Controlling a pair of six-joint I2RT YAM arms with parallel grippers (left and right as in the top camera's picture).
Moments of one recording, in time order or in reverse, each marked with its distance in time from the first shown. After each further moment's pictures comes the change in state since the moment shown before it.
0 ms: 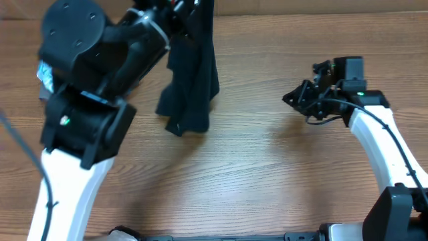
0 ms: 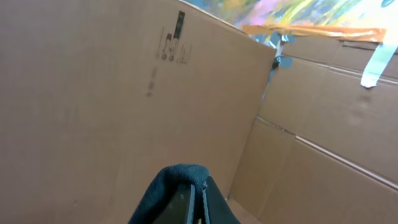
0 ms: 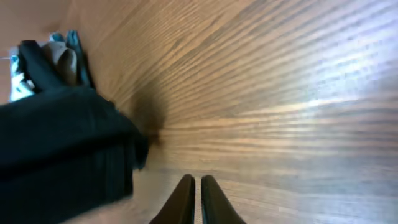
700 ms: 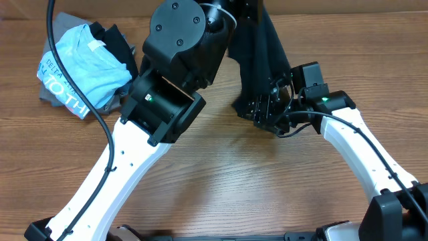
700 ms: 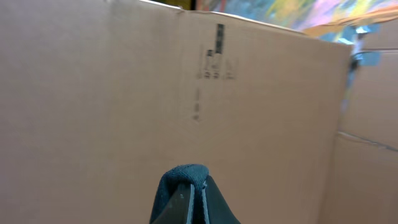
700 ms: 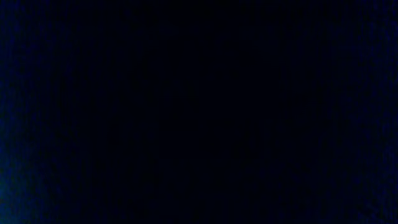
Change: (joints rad) left arm -0.233 0.148 0.004 0.220 -0.533 0.311; right arm 0.269 0.000 0.000 -0.045 -0.094 0.062
